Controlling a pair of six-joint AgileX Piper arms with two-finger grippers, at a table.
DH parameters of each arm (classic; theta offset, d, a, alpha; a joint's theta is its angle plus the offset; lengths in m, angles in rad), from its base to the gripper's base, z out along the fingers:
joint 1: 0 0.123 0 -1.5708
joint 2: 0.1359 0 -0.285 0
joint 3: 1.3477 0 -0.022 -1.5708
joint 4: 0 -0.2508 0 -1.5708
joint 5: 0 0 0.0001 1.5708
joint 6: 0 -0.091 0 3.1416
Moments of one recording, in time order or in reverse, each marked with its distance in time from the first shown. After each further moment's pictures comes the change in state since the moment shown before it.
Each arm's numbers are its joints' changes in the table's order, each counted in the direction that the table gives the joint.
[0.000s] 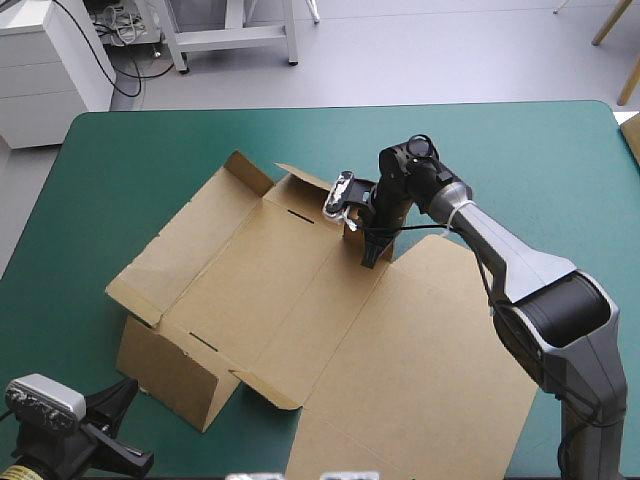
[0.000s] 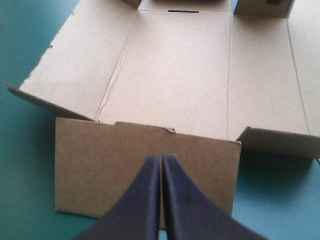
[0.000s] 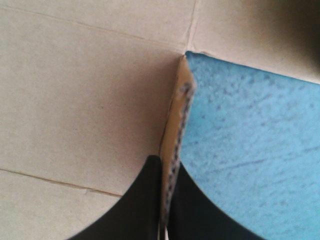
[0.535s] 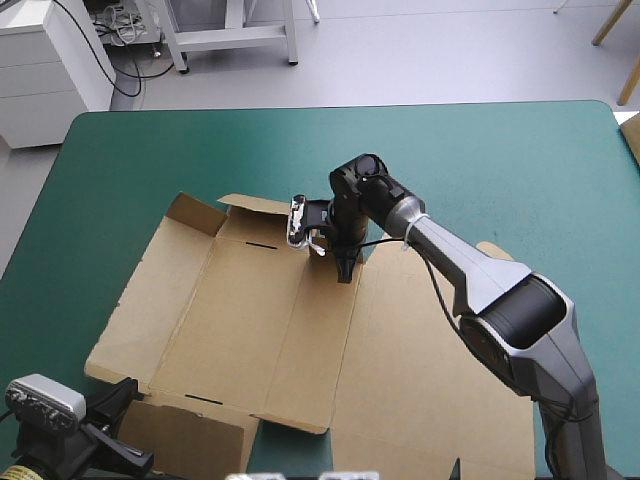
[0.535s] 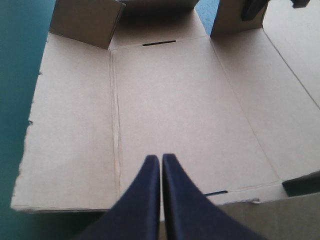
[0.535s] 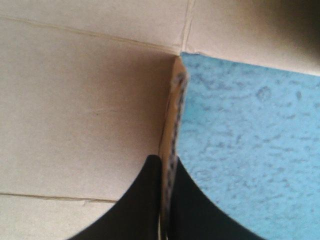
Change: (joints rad) left arm 0.000 0.000 0.000 0.000 0.001 0.000; right arm 0.145 0.092 -0.096 0.109 0.007 0.115
